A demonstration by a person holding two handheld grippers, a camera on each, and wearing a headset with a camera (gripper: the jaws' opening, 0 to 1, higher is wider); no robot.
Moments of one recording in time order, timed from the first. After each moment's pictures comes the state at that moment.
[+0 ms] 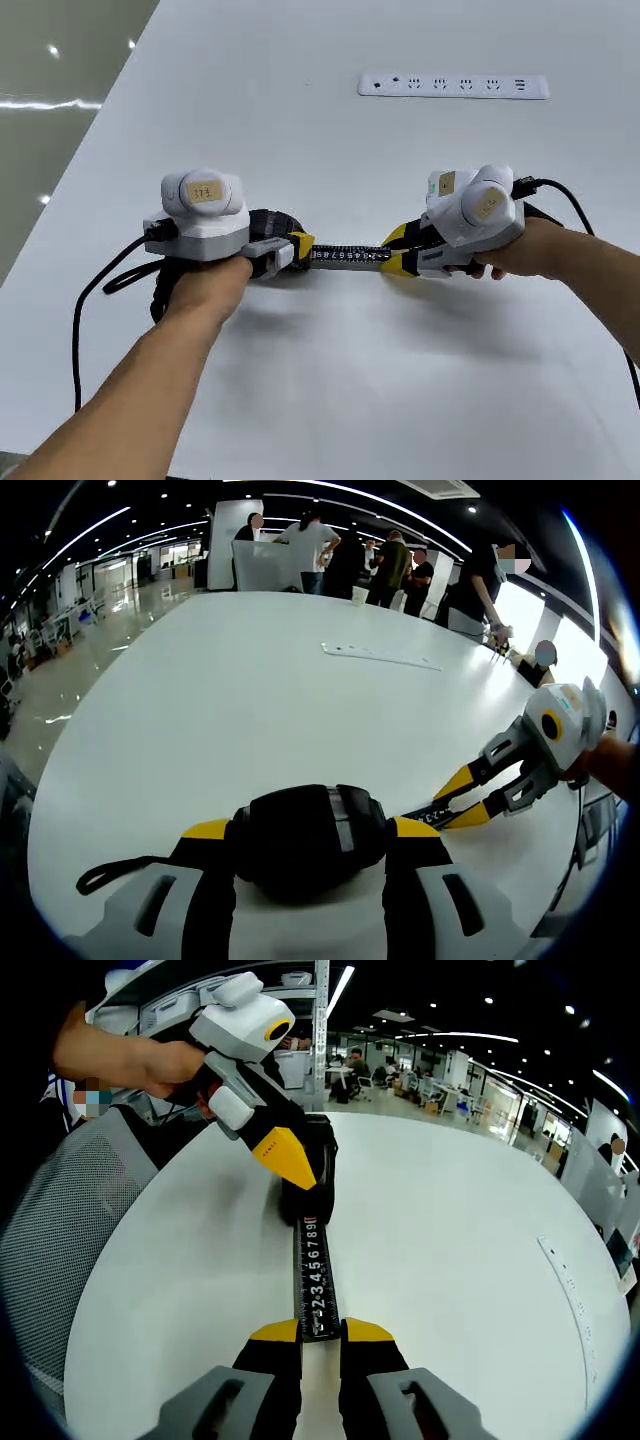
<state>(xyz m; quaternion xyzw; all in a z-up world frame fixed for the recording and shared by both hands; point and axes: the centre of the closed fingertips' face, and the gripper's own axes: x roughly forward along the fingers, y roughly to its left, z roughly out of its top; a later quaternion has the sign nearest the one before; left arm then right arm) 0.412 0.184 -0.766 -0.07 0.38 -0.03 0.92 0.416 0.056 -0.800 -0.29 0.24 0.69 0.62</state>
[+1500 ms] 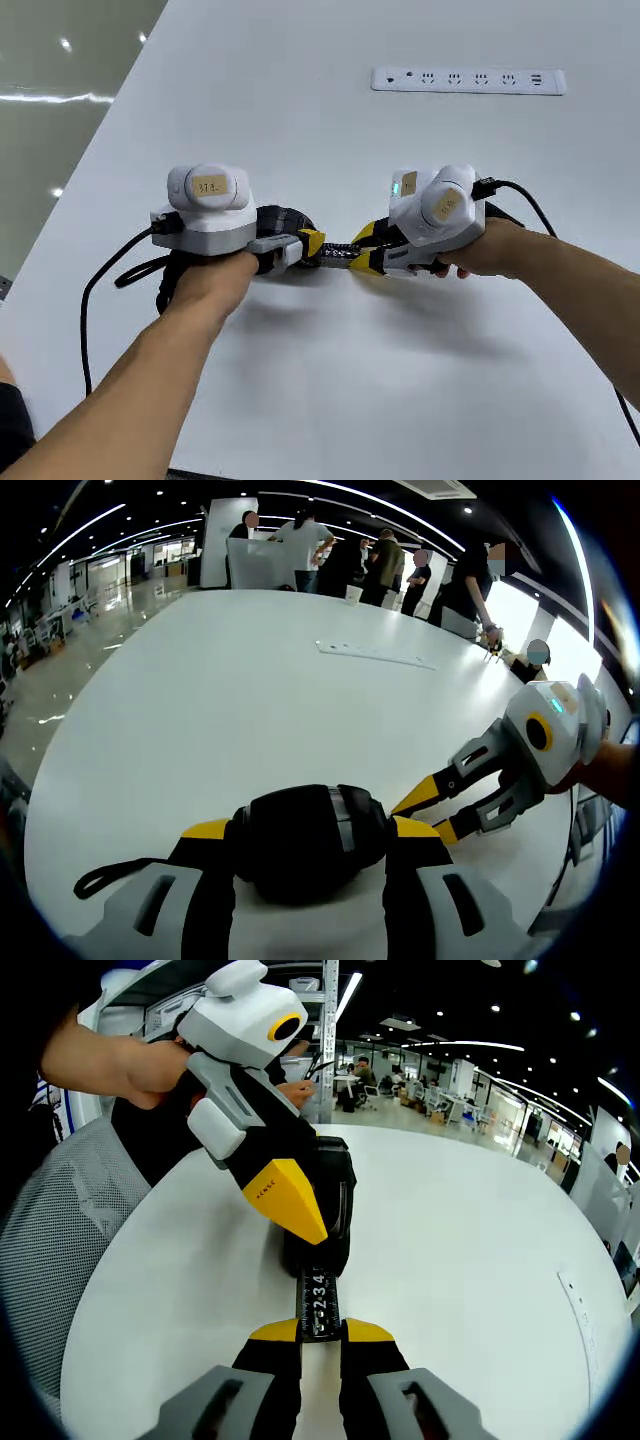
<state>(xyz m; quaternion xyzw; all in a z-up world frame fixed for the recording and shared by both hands) 0.411 0.184 -0.768 -0.07 0.38 -0.05 0.92 0.407 0.105 -0.804 -0.28 0.23 0.70 0.62</state>
